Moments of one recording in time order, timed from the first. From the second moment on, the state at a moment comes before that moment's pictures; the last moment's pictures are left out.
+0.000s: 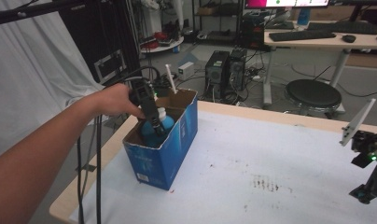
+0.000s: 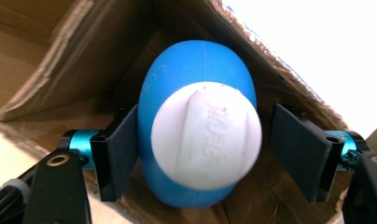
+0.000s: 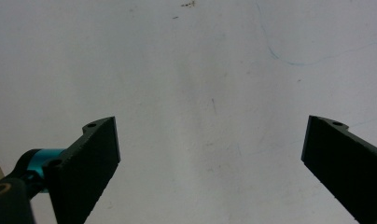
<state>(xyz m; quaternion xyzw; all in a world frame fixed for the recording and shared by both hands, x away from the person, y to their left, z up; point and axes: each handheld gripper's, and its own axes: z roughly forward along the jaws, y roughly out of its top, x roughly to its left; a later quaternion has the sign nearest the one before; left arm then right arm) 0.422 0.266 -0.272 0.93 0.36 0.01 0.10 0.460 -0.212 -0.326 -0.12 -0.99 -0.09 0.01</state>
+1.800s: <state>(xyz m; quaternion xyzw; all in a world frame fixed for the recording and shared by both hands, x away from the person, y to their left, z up) 0.367 0.120 -0.219 0.96 0.24 0.05 0.15 0.431 -0.226 -0.306 -0.12 -0.99 -0.12 -0.02</state>
